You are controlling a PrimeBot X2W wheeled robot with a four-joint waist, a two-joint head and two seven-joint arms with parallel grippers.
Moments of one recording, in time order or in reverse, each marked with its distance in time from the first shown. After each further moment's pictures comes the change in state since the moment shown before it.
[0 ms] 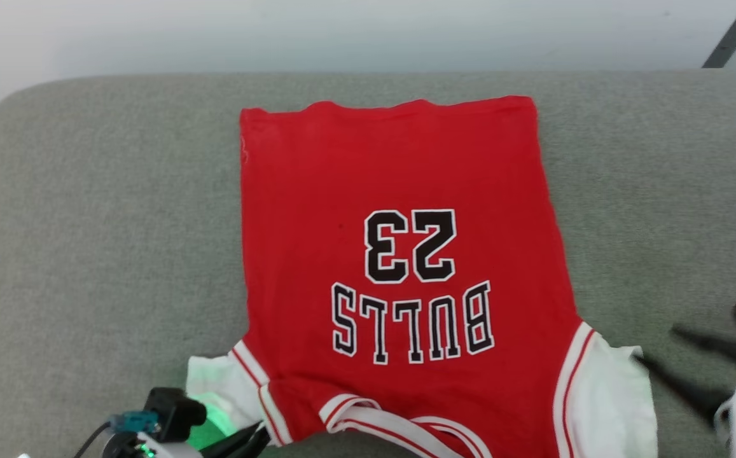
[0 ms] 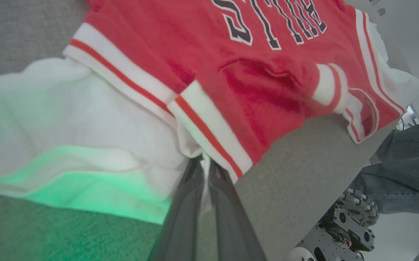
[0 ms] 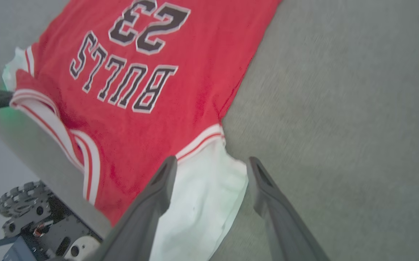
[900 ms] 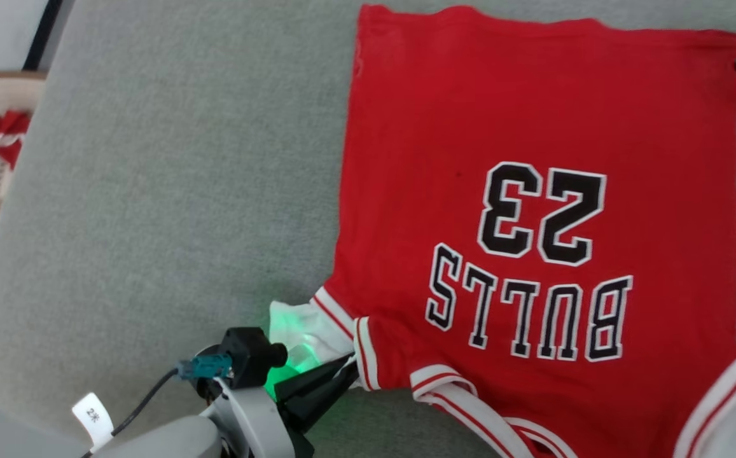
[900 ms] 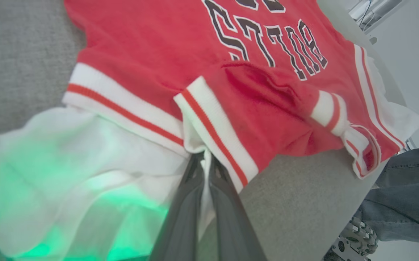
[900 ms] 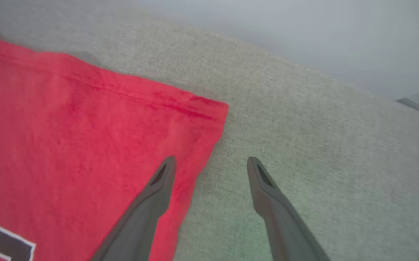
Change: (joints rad) left arm -0.168 -0.149 0.010 -0.060 0.126 0.000 -0.003; right arm -1.096 0.253 0.044 1.019 -0.379 0.000 0.190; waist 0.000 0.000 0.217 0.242
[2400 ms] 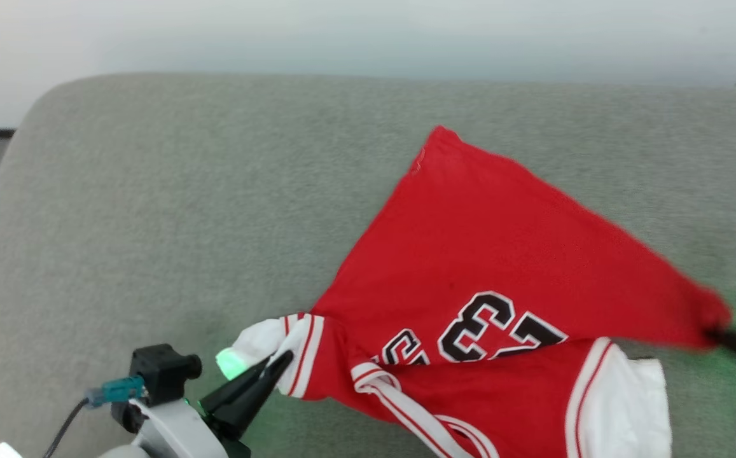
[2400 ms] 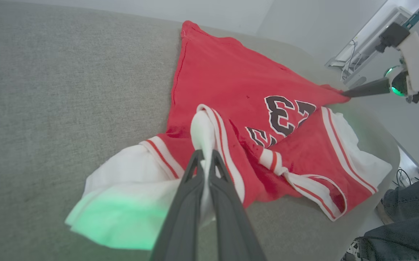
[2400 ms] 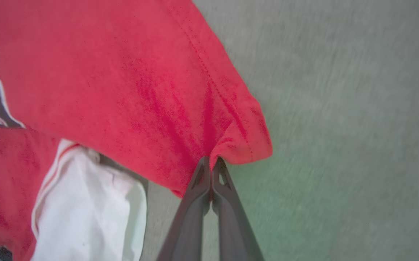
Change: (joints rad) left arm 0.249 0.075 0.299 -0.063 0.009 0.000 0.001; right arm 0.667 -0.290 0.179 -0.350 0.467 0.000 -0.193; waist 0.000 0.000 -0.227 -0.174
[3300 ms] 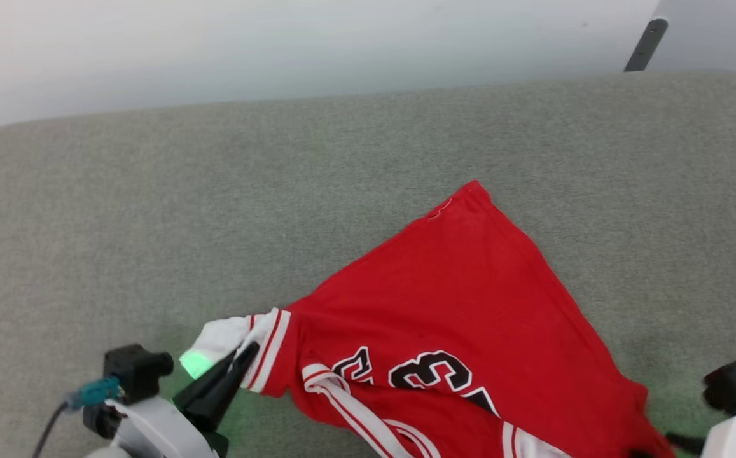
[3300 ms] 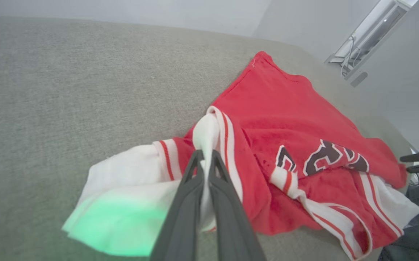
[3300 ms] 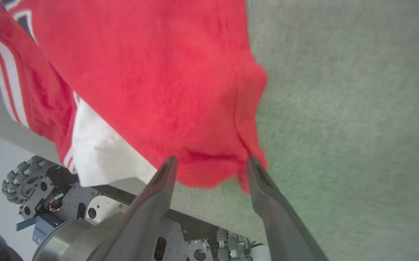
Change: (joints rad) left arm 0.051 -0.041 0.135 0.113 0.036 0.000 0.000; right arm 0.552 0.157 -0.210 -0.437 -0.151 0.000 0.054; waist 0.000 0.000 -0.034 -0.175
